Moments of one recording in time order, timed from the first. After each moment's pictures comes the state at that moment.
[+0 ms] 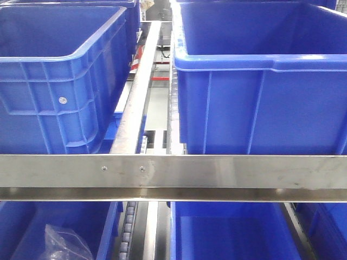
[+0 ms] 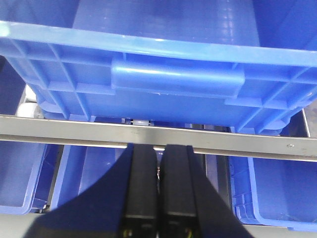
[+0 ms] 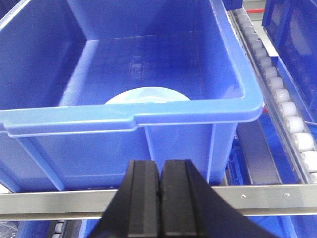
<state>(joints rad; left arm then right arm) -0.12 0.73 -0.47 0.15 0.39 -0.23 0.01 0.44 -0.26 -0.13 0.12 0.27</state>
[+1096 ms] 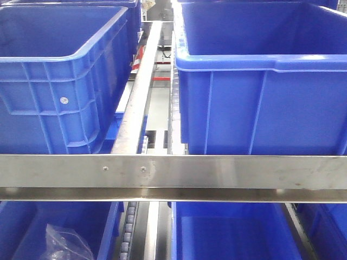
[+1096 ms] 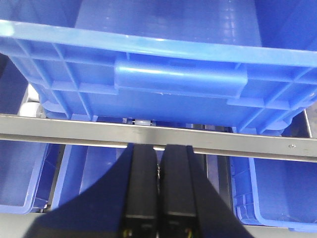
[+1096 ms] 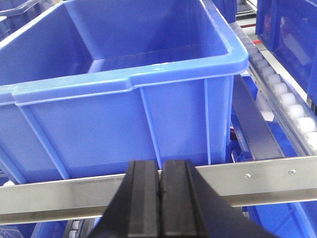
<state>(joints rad) -0.12 0.73 -0.47 0.15 0.39 -0.23 0.00 -0.01 0.03 -0.10 0.12 0.30</state>
